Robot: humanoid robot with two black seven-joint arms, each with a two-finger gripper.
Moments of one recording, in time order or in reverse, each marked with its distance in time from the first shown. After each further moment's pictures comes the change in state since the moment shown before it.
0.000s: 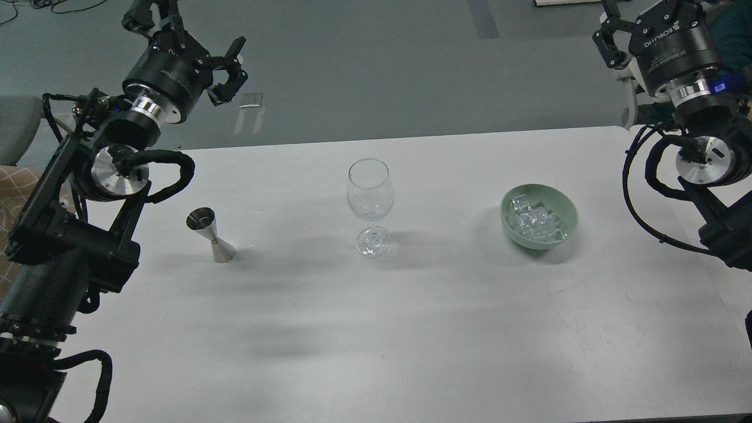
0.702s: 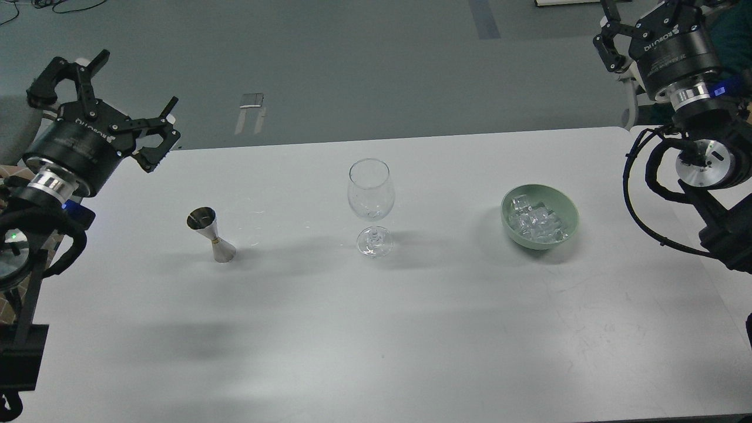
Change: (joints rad) left arm 0.548 0.078 -0.405 -0.462 -0.313 0.123 0.287; right arm -0.013 -0.005 -0.001 -0.001 0.000 -0.002 0.000
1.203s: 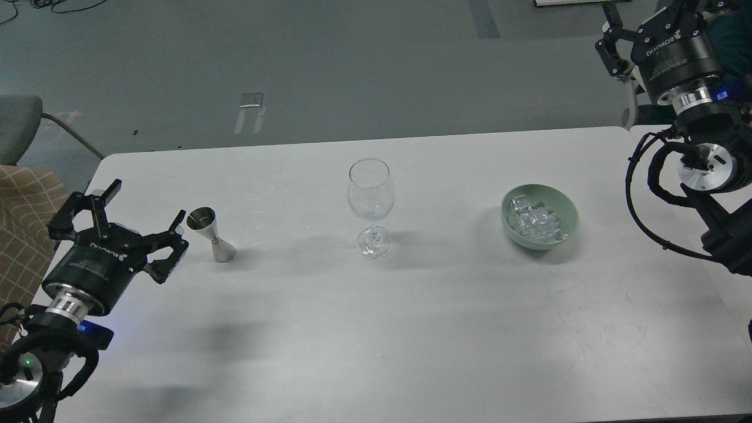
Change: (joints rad) left arm 0.361 -0.206 -0.066 -0.108 0.007 -0.013 0.000; right arm -0.009 -0.003 0.000 0.001 0.000 0.000 0.000
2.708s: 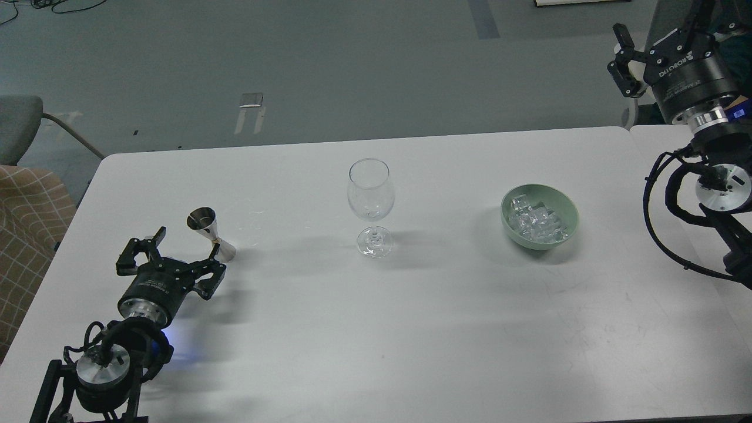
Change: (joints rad) left arm -0.245 -0.214 -0.049 0.508 0.170 -0.123 -0.038; right arm -0.089 -0.071 -0.003 0.091 -0.005 -0.017 -0.002
